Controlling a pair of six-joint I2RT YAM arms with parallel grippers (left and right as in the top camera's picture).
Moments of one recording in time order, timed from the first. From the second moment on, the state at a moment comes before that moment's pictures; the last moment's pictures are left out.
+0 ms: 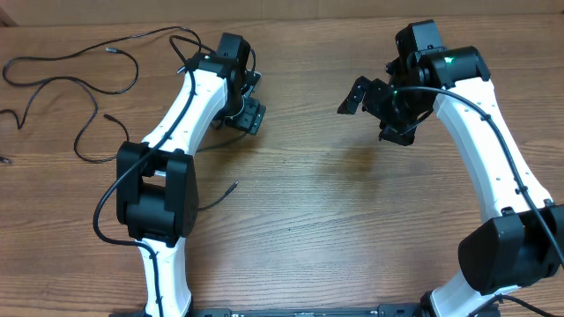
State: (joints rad) left arm -0.26 2.15 1.77 -1.04 0.01 0.09; right arm 0.18 1.80 1.71 -1.26 -0.38 0.59
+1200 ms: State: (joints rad) left arm -0.16 2.16 1.56 -0.80 -0.06 0.03; right arm 0.18 1.80 1.71 -1.26 -0.38 0.59
